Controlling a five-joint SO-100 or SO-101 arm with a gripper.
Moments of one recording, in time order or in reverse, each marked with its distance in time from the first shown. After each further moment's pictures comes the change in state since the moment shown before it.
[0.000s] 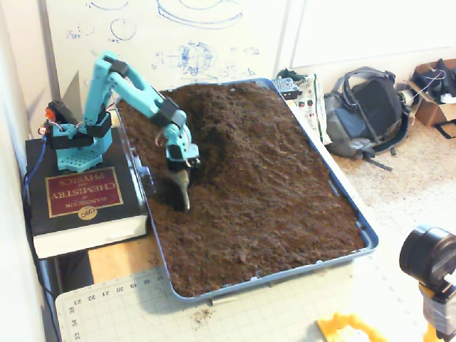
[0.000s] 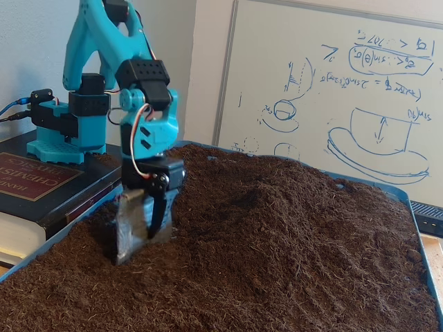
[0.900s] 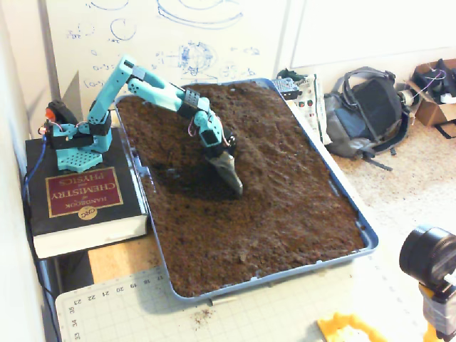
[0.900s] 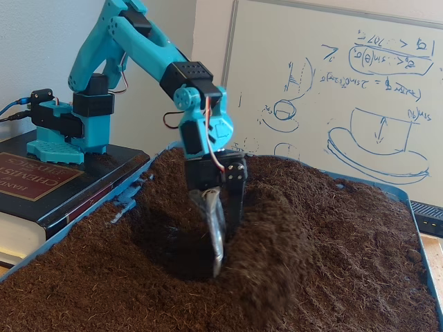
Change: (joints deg) arm -11.3 -9.2 -25.5 0.4 -6.2
